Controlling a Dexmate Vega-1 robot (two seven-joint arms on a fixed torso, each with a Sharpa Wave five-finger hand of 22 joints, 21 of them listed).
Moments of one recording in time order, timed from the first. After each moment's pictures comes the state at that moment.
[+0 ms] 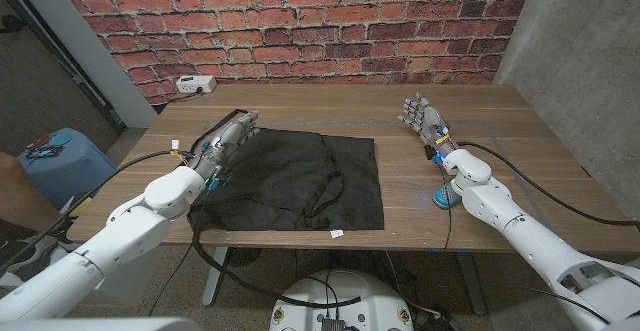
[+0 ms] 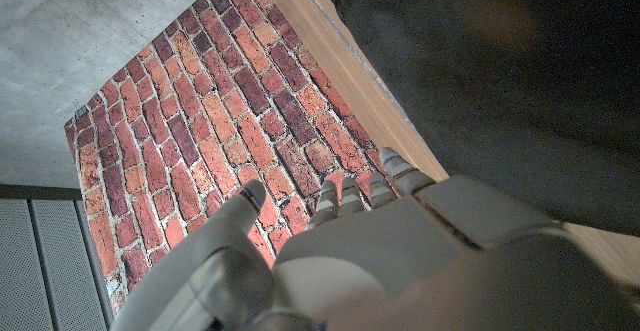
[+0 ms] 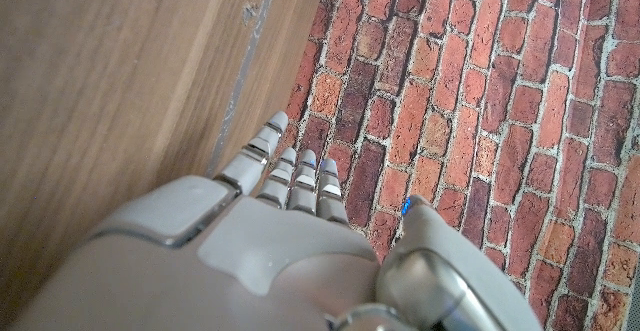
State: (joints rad) left arm 1.22 0.90 0.21 -1.81 -0.54 -0.16 0.07; left_hand 0.22 0.17 0.65 0.07 0.18 -0.02 0.06 0.18 0.17 -0.06 0.05 0.20 0.18 -0.09 0.09 0.17 0.16 0.08 0.03 0.19 0.17; right arm -0.80 -0.50 -0.40 -1.25 0.63 0.28 0.07; right_hand 0.17 0.09 0.29 0.07 0.21 0.17 0.03 0.20 0.18 0.15 0.05 0.20 0.19 0.09 -0.02 0.19 0.20 0.36 -0.04 0.19 0.17
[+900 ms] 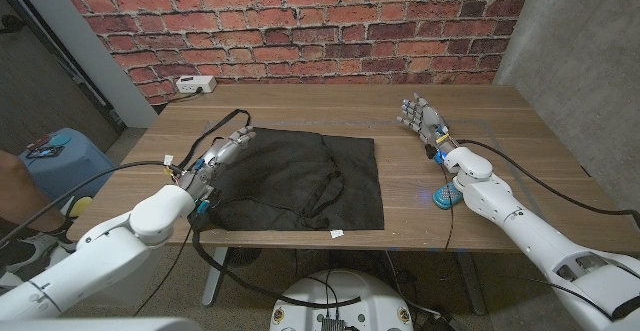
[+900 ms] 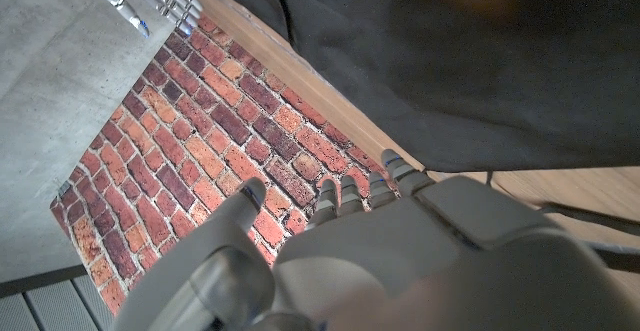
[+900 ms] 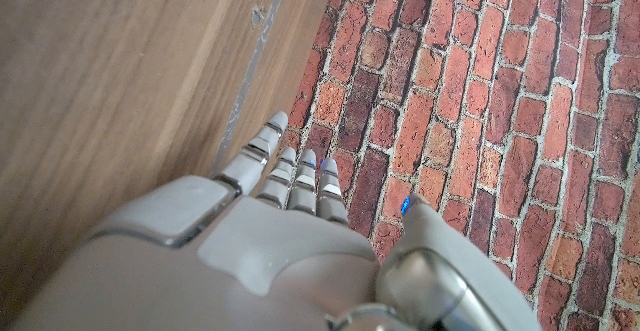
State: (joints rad) left arm 1.47 0.99 0.08 -2.00 -0.34 -0.04 0.23; left_hand 0.23 0.18 0.65 0.06 0.18 -0.03 0.04 0.18 0.17 -0.06 0.02 0.20 0.18 -0.09 0.08 0.17 0.17 0.03 0.05 0.18 0.17; right arm -0.75 -0.50 -0.42 -1.16 0.62 0.30 0.14; right_hand 0.18 0.09 0.29 0.06 0.21 0.18 0.02 0.20 0.18 0.15 0.05 0.20 0.19 0.09 -0.02 0.19 0.20 0.36 -0.04 0.19 0.17
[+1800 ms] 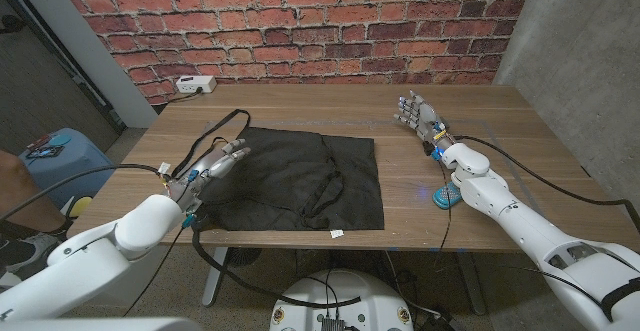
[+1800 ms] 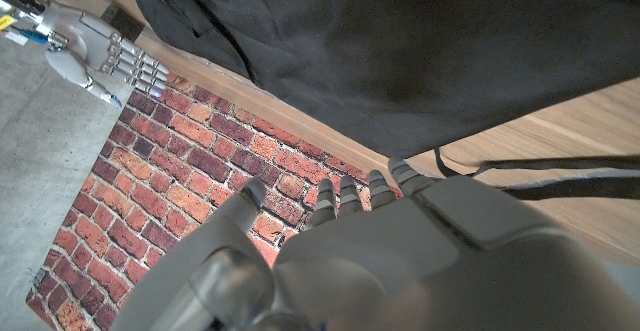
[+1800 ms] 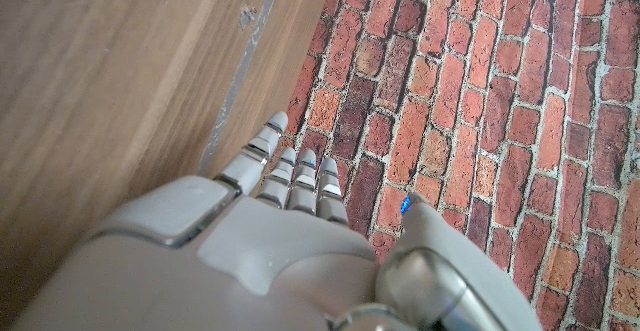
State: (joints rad) left arm 1.68 1.00 -0.10 -2.17 -0.16 0.17 0.22; left_hand 0.22 0.17 0.65 0.07 0.18 -0.01 0.00 0.19 0.17 -0.05 -0.01 0.20 0.18 -0.08 0.06 0.17 0.17 -0.03 0.08 0.17 0.17; right arm -0.71 -0.48 -0.43 -1.12 0.61 0.32 0.18; right_hand 0.19 0.09 0.30 0.05 0.21 0.17 0.03 0.20 0.18 0.15 0.05 0.20 0.19 0.09 -0.02 0.19 0.20 0.36 -0.04 0.19 0.17
